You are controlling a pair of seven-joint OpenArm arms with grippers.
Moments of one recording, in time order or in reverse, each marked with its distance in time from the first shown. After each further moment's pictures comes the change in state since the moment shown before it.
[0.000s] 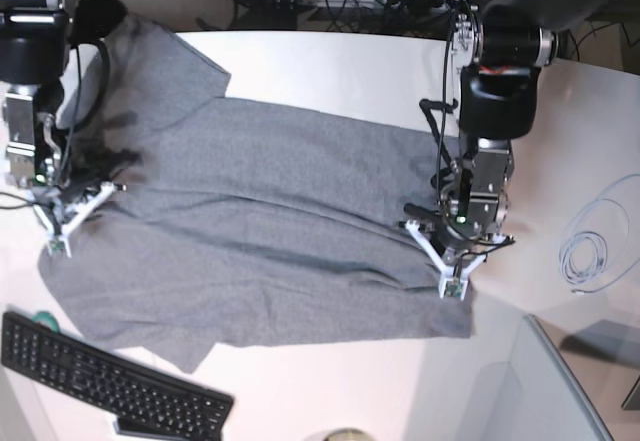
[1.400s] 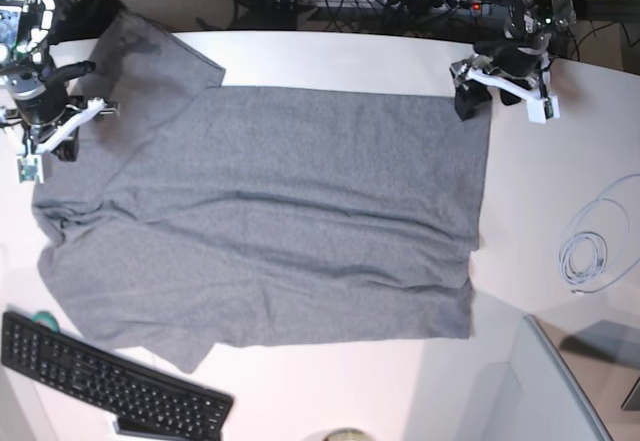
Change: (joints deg) left arm 46.0 -1.2 -20.2 42.5 -36.7 -11.5 4.1; right arm -33.6 -6.0 10.6 49.4 0.2 0.9 -2.3
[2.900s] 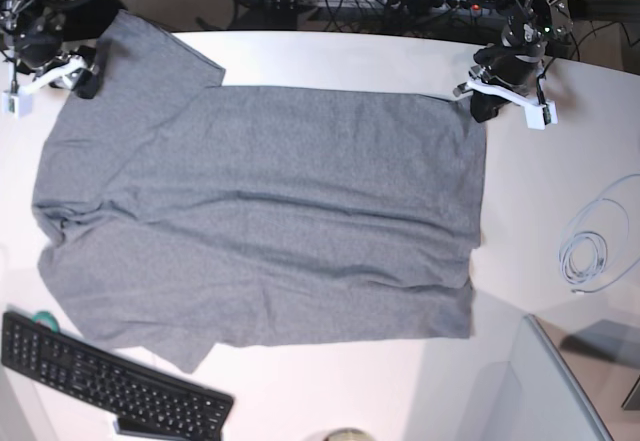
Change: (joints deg) left arm -3.5 -0.5 0.0 -7.1 -1.6 -1.1 -2.2; right arm 7.0 -7.7 27.2 -26.4 10.6 24.2 -7.2
